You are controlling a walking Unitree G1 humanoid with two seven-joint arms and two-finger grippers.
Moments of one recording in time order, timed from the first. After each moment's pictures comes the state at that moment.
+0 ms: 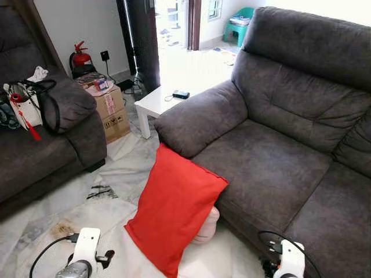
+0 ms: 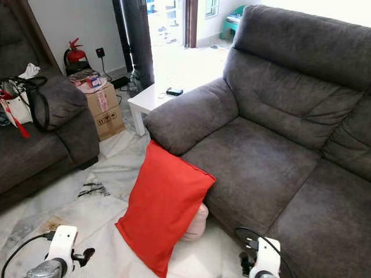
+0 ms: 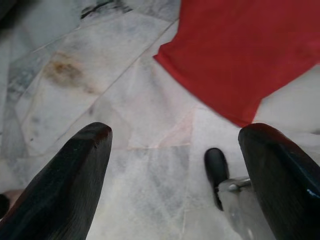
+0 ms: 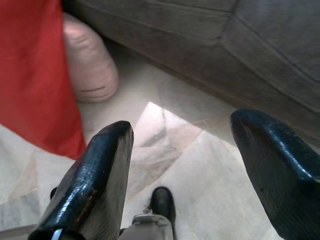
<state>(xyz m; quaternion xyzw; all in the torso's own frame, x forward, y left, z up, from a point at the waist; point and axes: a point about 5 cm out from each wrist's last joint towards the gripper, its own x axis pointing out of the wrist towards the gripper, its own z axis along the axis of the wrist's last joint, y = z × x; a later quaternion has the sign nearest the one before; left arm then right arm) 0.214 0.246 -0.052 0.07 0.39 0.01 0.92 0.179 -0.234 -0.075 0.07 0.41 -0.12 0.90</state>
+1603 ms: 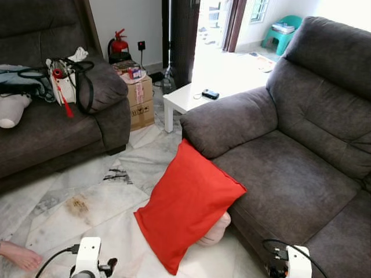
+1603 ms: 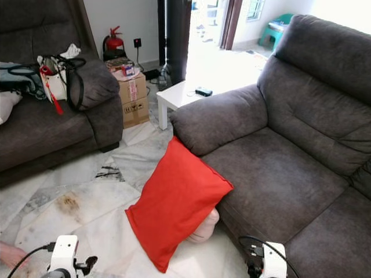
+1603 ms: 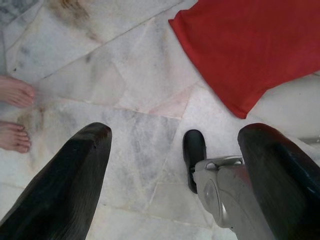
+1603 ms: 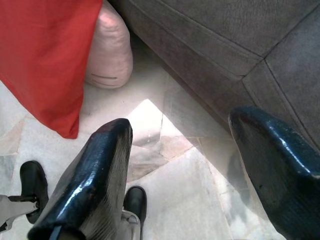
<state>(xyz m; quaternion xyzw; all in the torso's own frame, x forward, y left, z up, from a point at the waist) 0.193 0.244 -0.064 0.04 0.40 0.05 0.92 0.163 -0.245 -0.077 0.04 0.41 -0.07 0.91</state>
